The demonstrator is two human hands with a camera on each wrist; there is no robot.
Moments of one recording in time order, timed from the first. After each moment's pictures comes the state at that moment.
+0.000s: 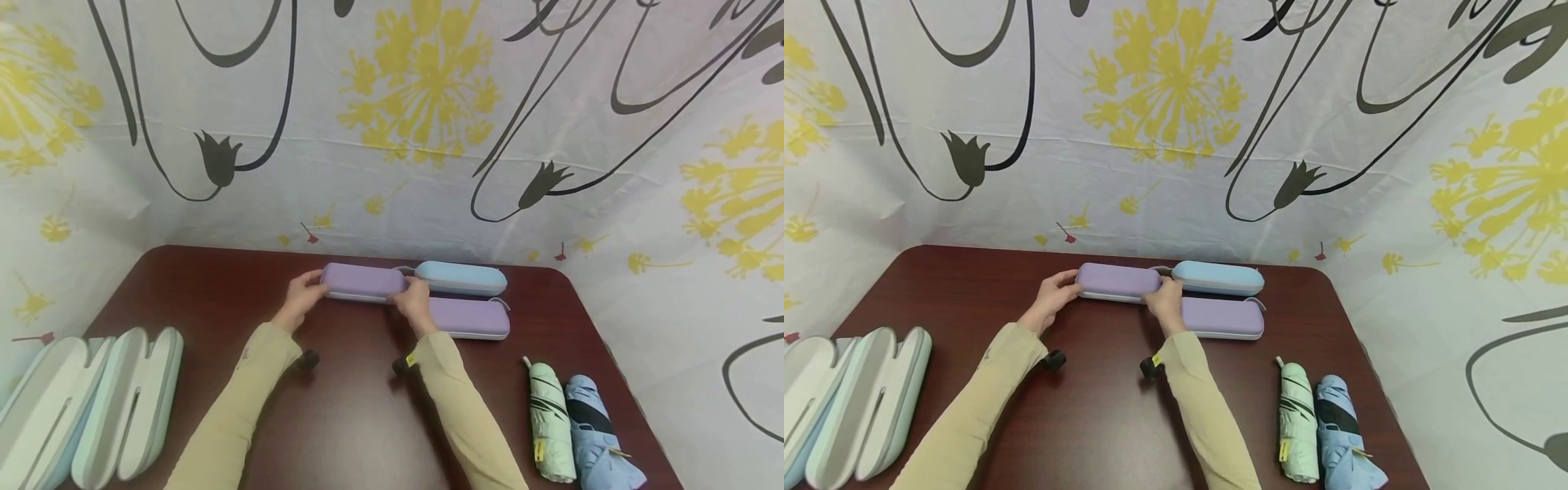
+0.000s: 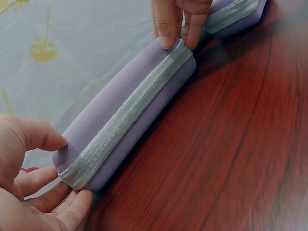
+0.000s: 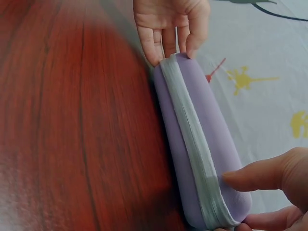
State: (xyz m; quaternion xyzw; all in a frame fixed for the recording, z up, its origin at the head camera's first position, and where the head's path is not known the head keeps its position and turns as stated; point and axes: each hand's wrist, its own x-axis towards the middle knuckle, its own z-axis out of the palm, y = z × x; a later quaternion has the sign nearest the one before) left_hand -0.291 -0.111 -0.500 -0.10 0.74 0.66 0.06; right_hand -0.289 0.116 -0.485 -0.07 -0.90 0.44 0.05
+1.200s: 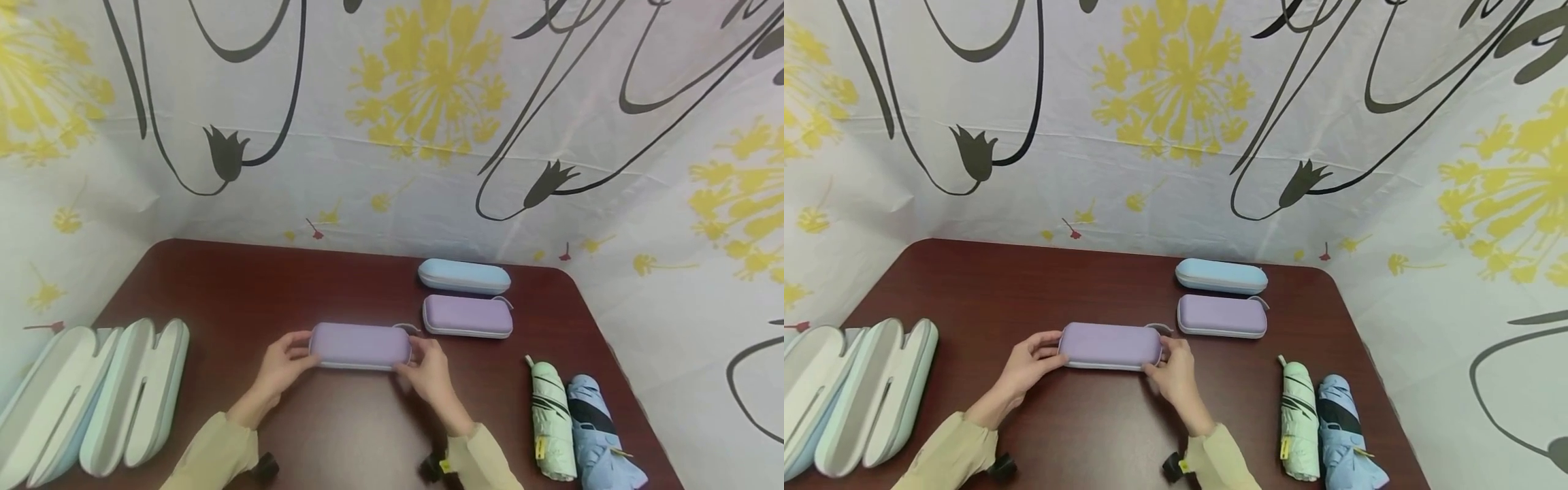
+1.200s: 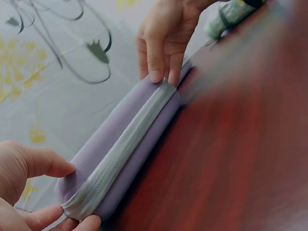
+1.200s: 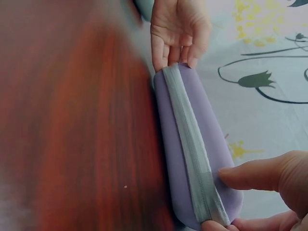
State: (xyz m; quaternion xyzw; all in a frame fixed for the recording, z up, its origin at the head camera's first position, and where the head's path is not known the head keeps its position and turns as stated) left_hand -0.149 -0.126 -0.504 -0.09 0.77 0.63 0.06; right_hand -0.148 0.133 -0.492 0.03 -0.89 0.45 0.07
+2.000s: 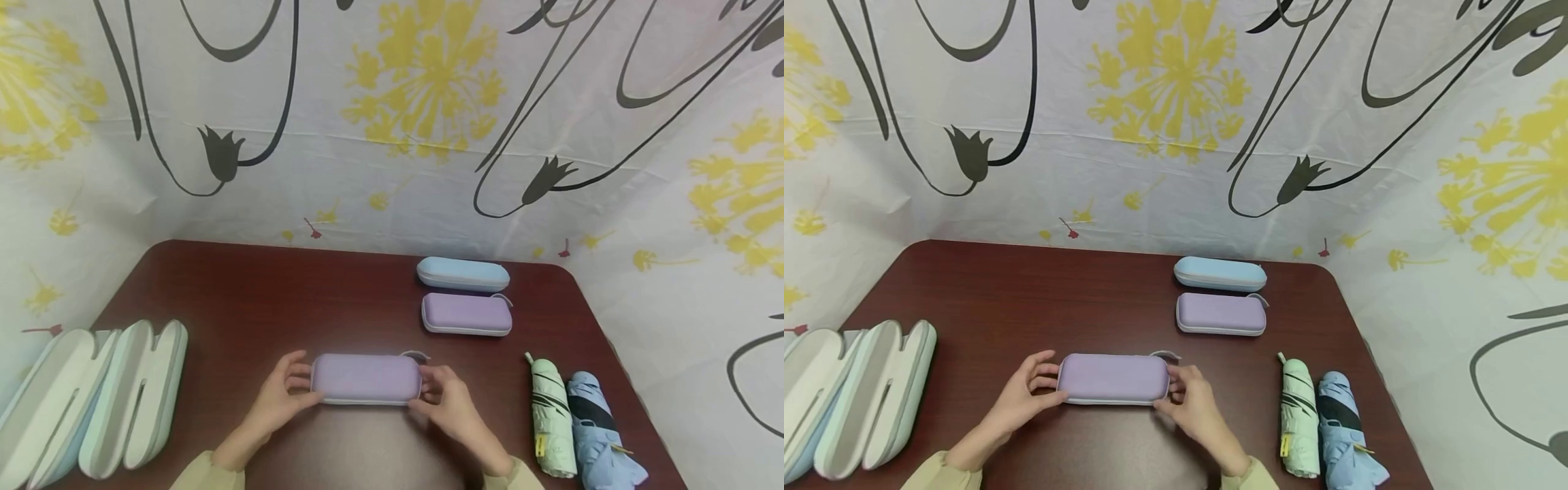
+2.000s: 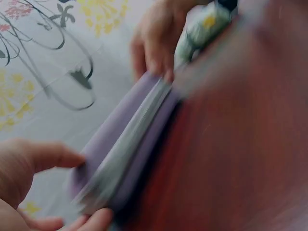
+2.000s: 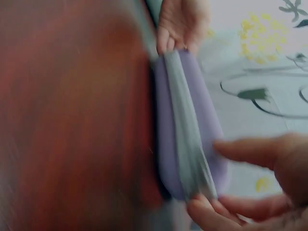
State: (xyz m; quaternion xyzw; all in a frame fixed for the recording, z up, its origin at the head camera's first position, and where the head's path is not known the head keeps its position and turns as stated) left_hand -0.102 -0.118 -0.497 -0.03 0.78 0.62 0.06; right_hand -0.102 0.169 -0.488 0.10 -0.85 0.51 0.01
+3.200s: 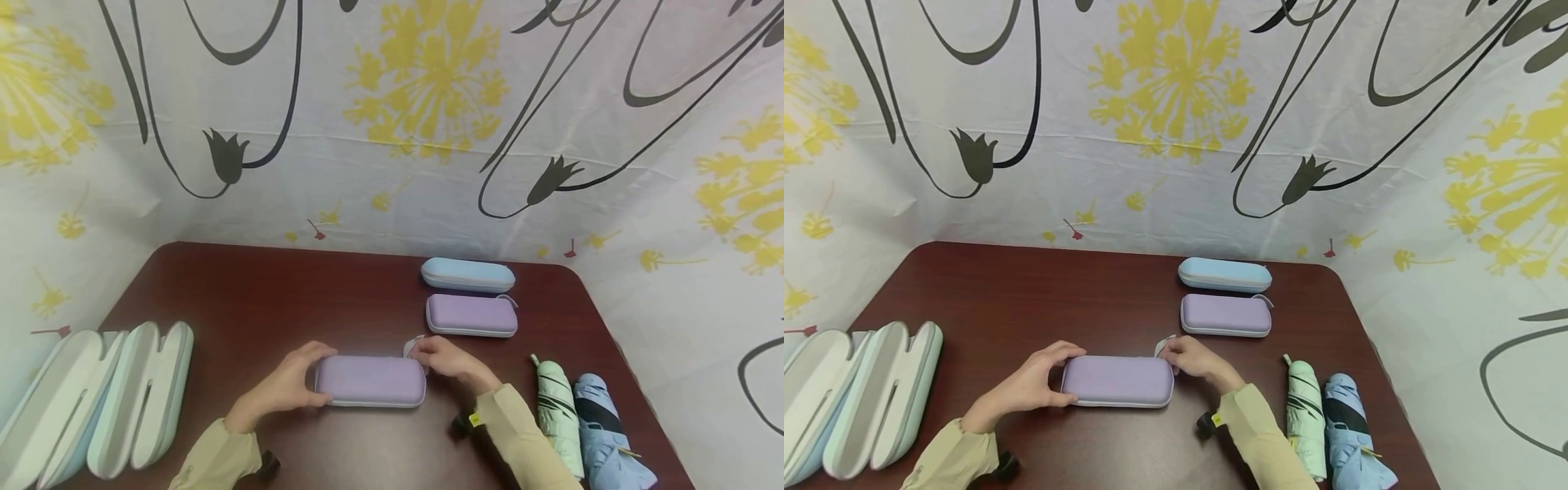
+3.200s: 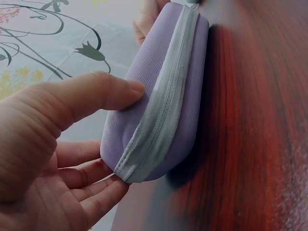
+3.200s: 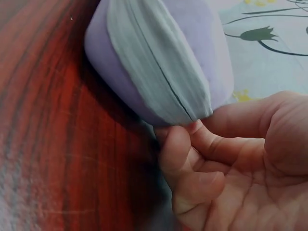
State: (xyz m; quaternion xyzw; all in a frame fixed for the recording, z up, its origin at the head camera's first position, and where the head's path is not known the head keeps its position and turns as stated) left_hand -0.142 -0.132 -0.492 0.31 0.87 0.38 0.00; right_hand -0.196 0.183 -0.494 0.19 -0.83 0.47 -0.25
